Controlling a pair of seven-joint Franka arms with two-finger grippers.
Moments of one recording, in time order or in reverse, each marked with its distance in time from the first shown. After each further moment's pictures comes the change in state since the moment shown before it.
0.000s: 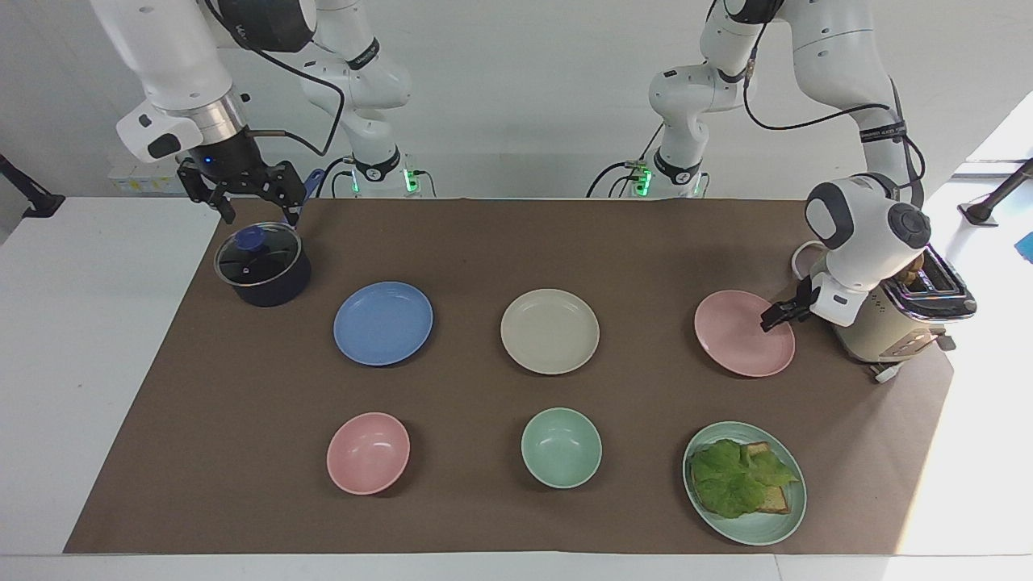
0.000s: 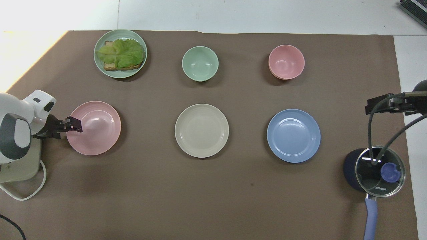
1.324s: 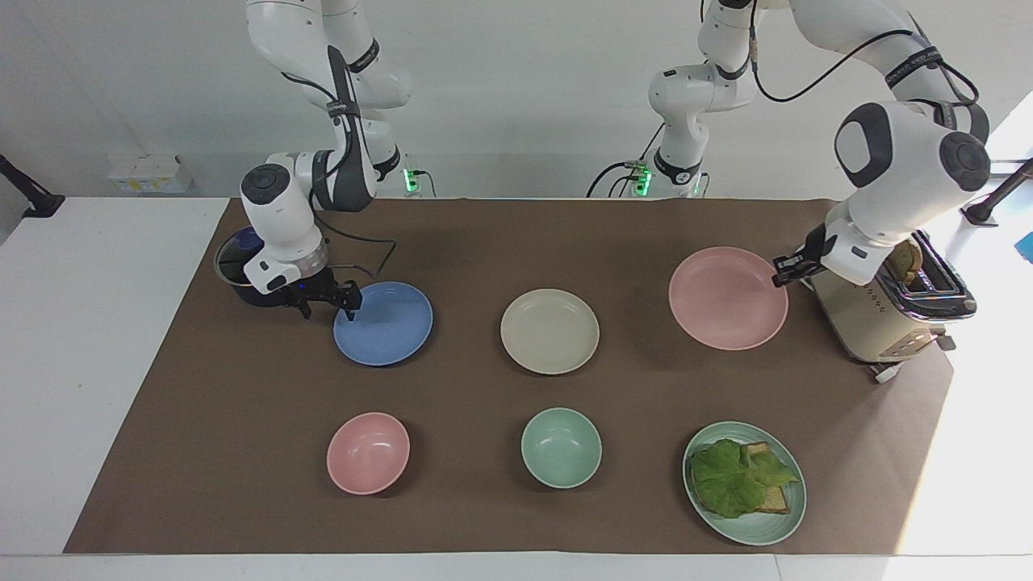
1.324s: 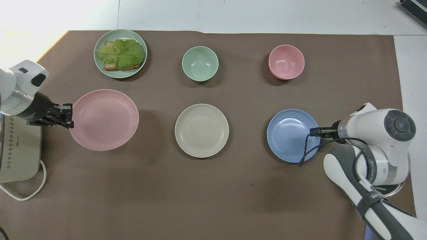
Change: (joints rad) left arm -0.073 -0.086 -0.124 0.337 -0.033 -0.510 -0.164; right arm -0.007 0.077 -0.003 -0.693 0.003 0.808 0.014
